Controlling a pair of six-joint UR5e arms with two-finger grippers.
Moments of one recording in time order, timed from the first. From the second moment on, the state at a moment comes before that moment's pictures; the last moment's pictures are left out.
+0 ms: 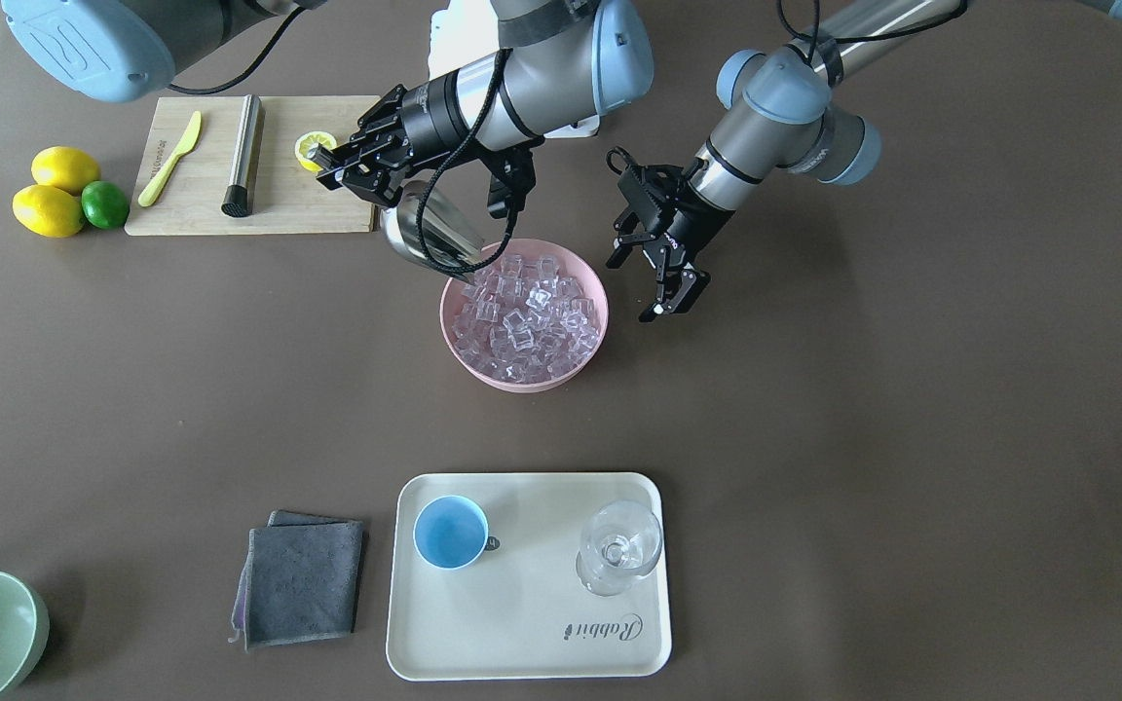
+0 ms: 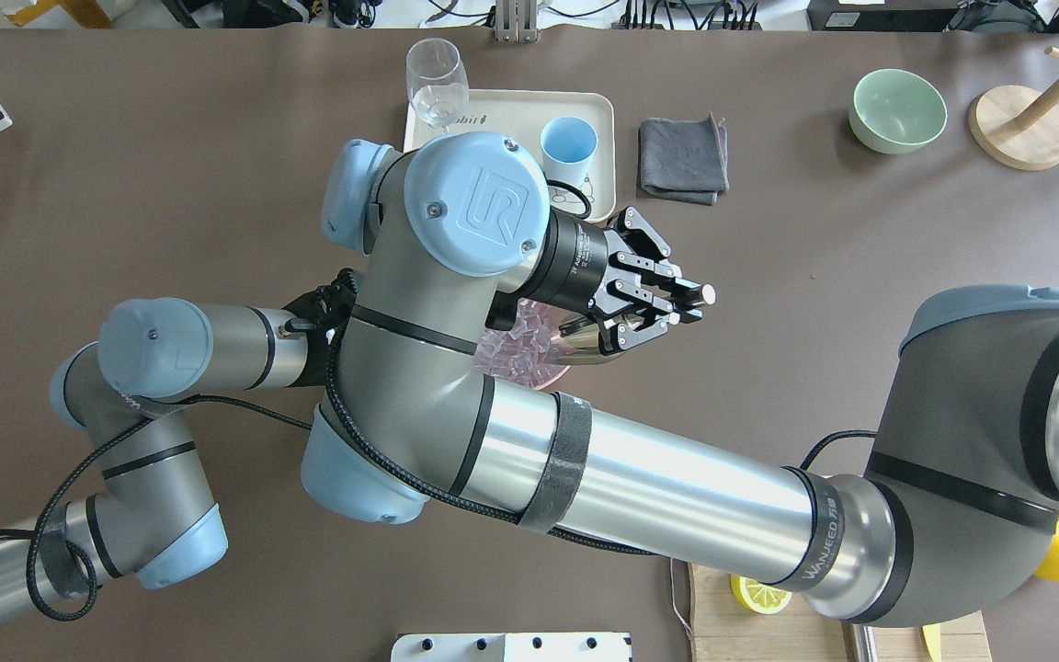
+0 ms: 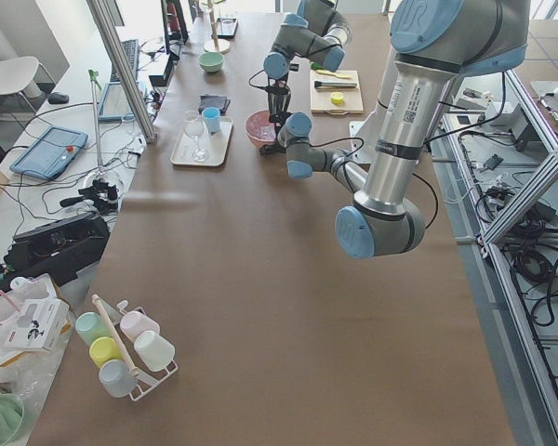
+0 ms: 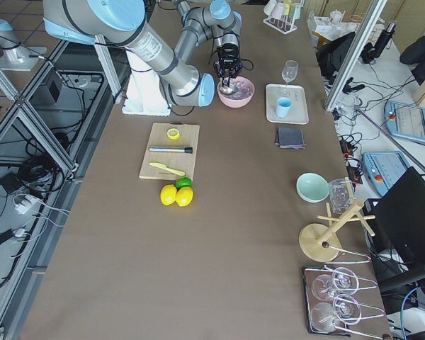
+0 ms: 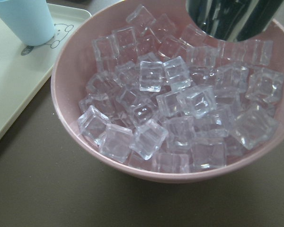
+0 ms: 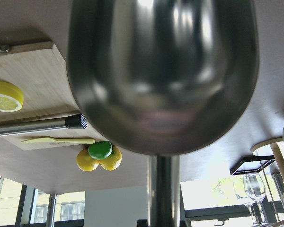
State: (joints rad) left arm -0.50 -1.94 -1.65 -2.45 -1.75 -0.14; right arm 0.48 -0.37 1.39 -2.85 1.51 -0.34
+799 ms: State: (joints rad) left arm -0.54 -1.94 -1.65 -2.44 -1.82 -0.14; right arm 0.48 -0.33 1.27 -2.85 1.49 -0.34
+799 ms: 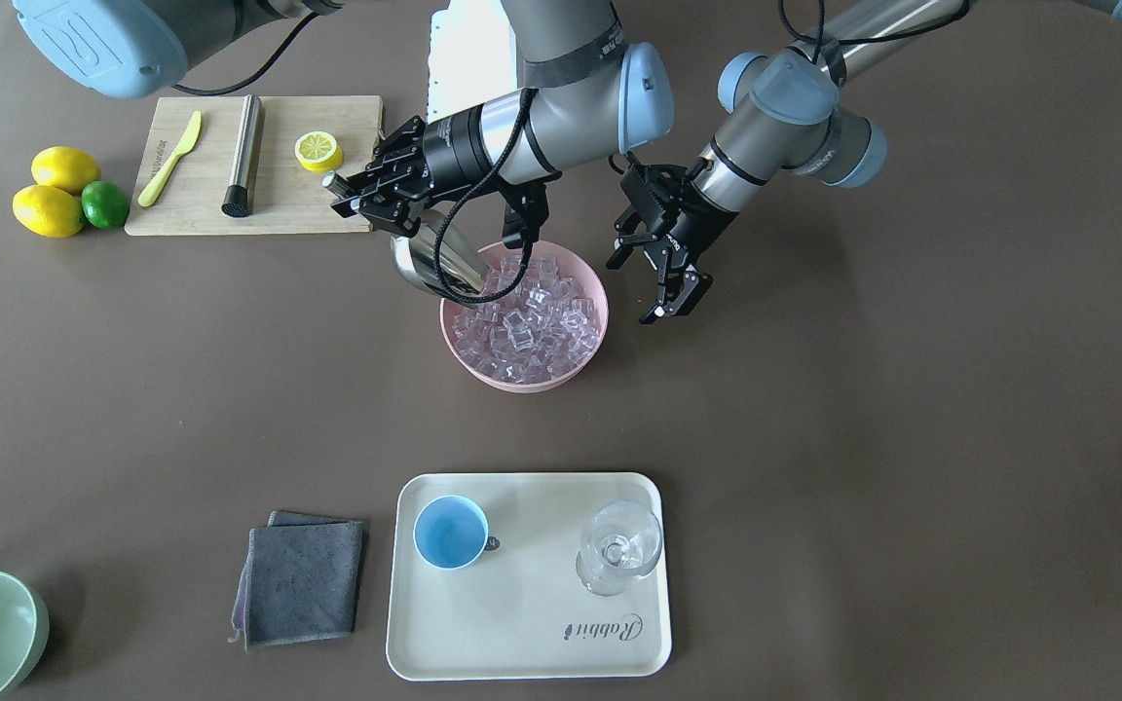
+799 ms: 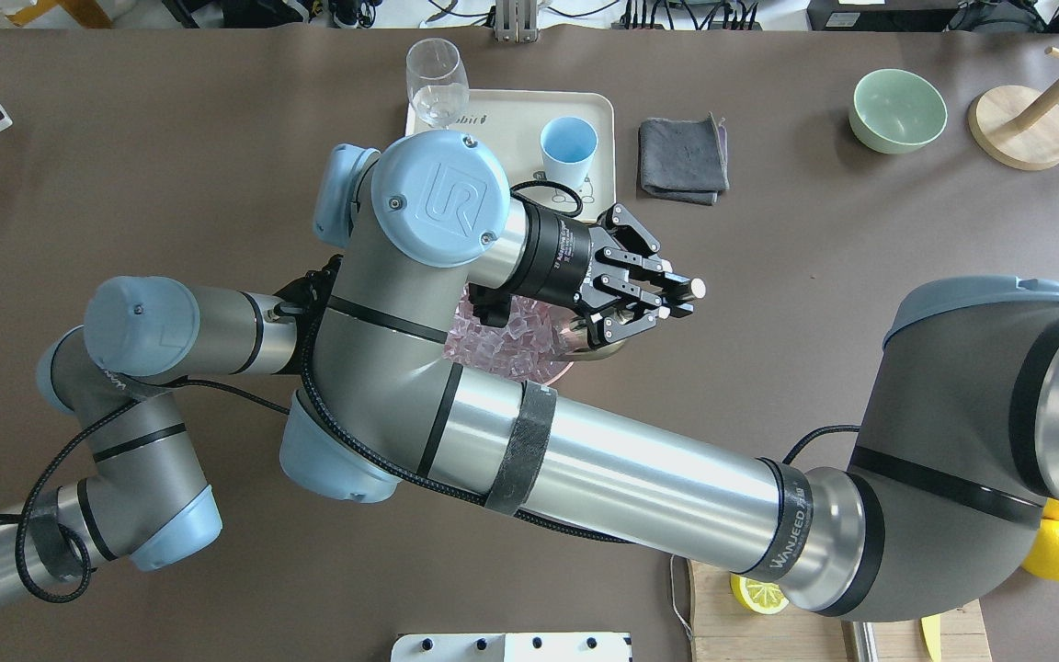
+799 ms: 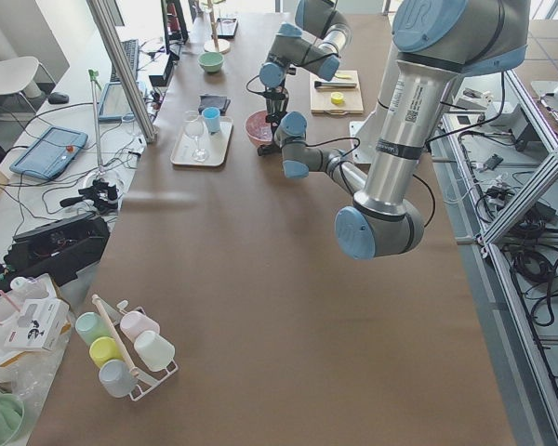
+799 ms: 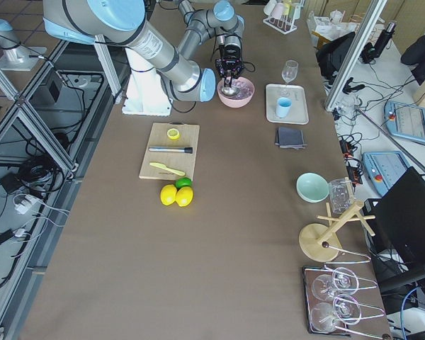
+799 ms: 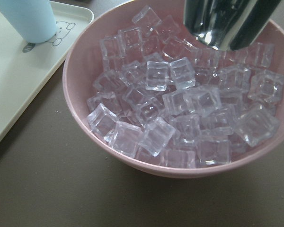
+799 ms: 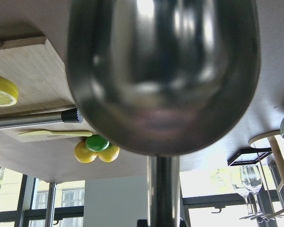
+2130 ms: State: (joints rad) left arm -0.53 -1.91 -1.65 -2.48 -1.82 -0.13; right arm 0.47 -0.42 1.29 -2.67 1.53 -0.29
